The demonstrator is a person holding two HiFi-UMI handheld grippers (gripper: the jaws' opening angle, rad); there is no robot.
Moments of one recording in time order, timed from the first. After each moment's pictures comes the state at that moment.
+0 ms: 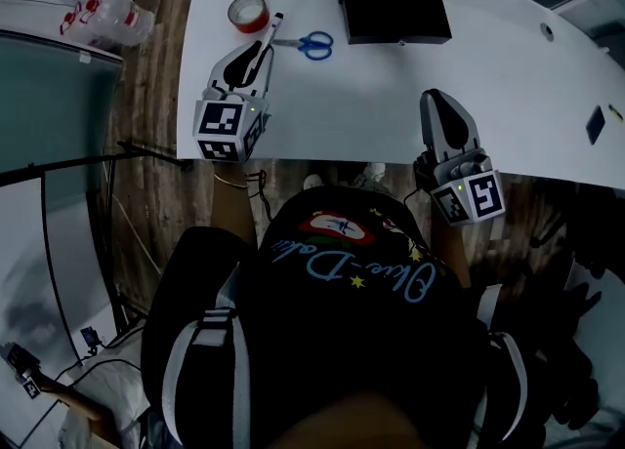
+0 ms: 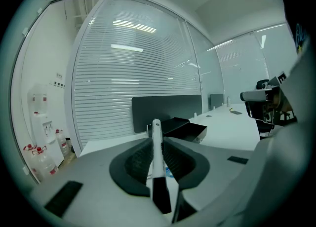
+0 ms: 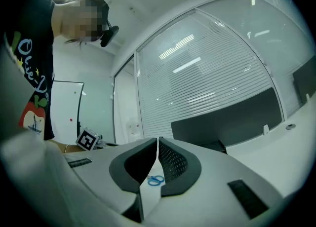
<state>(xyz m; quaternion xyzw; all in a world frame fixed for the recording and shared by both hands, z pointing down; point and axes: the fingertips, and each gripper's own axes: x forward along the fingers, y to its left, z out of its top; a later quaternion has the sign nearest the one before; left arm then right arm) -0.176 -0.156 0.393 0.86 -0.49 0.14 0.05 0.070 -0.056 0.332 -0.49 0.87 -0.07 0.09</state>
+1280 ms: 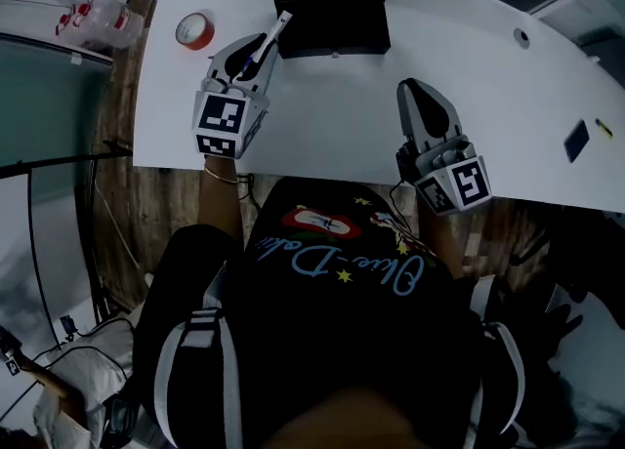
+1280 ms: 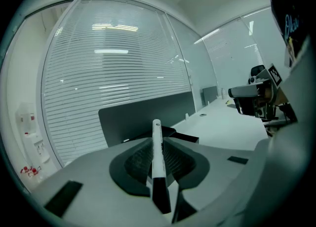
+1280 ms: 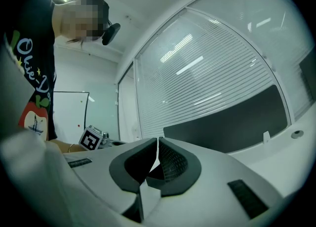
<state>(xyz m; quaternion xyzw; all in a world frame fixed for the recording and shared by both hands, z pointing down) -0.026 -0.182 0.374 0.87 -0.46 0.18 -0.02 0.174 -0.100 0.328 -0.43 0.89 -0.06 0.12</state>
